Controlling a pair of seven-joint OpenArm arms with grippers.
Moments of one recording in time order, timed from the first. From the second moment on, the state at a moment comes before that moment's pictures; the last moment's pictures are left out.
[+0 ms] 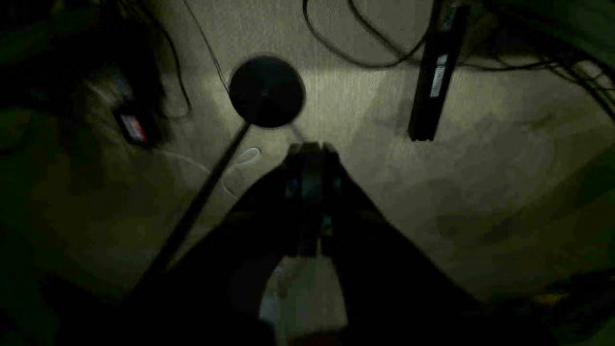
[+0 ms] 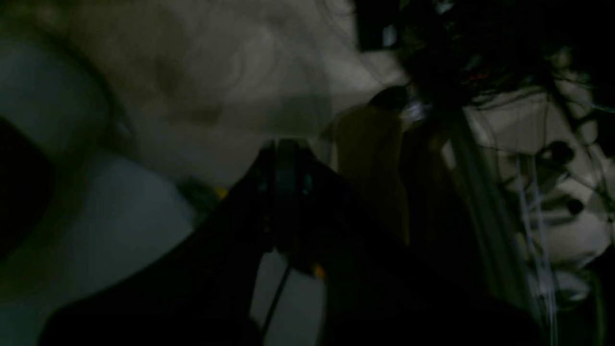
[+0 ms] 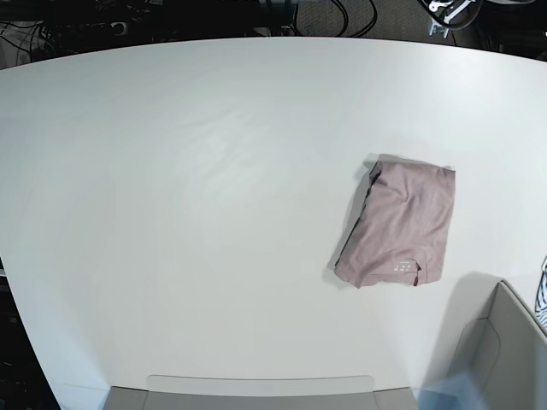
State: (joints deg) left arm 43.3 -15.5 -12.5 74.0 -9.6 -14.7 42.2; right arm -48.9 30.1 -12.2 99.9 1.8 26.1 -63.1
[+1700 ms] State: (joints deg) left arm 13.9 -7.0 15.1 12.2 -10.1 -15.2 -11.5; right arm -6.1 12.5 -47.2 8.8 1.5 25.8 -6.6
